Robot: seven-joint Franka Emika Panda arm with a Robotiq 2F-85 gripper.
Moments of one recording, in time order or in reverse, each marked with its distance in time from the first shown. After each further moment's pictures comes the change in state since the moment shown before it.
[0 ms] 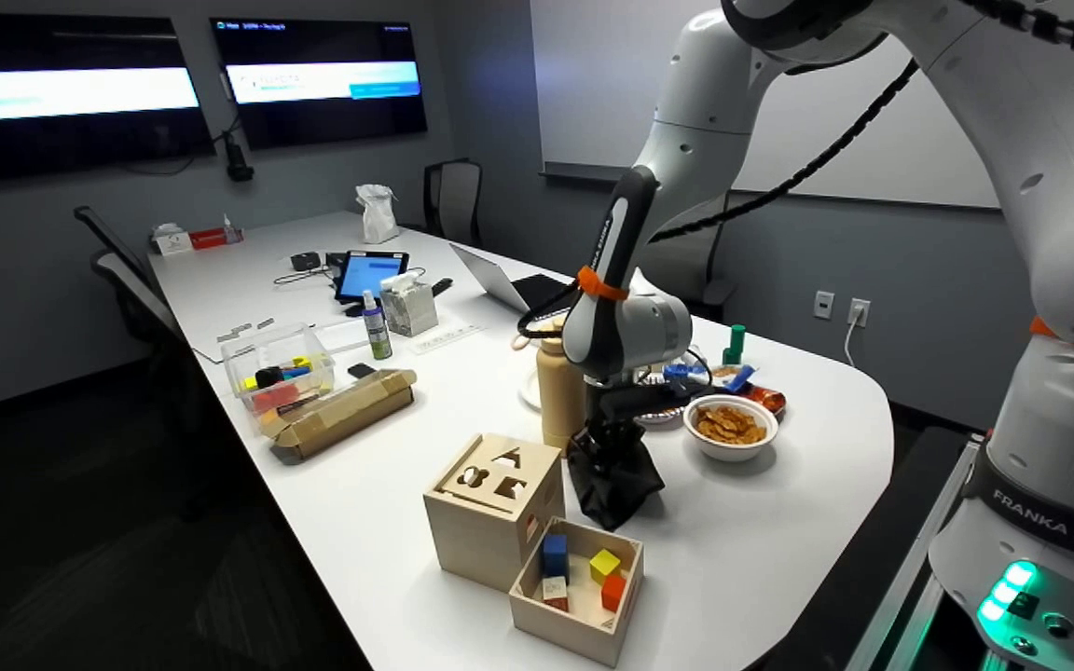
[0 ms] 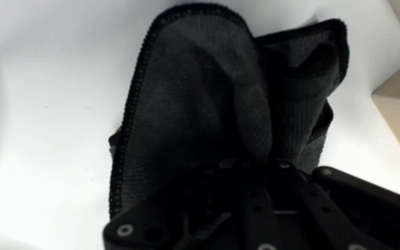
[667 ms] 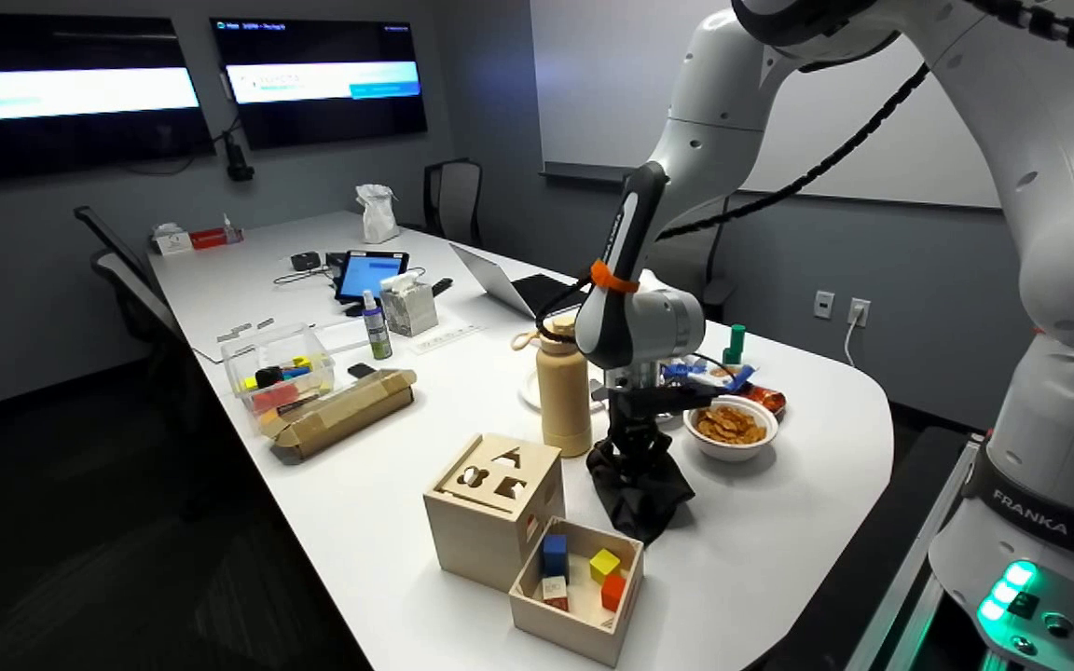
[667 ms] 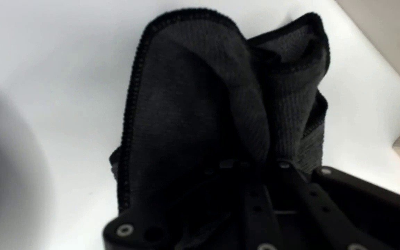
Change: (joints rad) arm -0.054 -0.013 -0.002 -0.029 0.042 -0.150 0.020
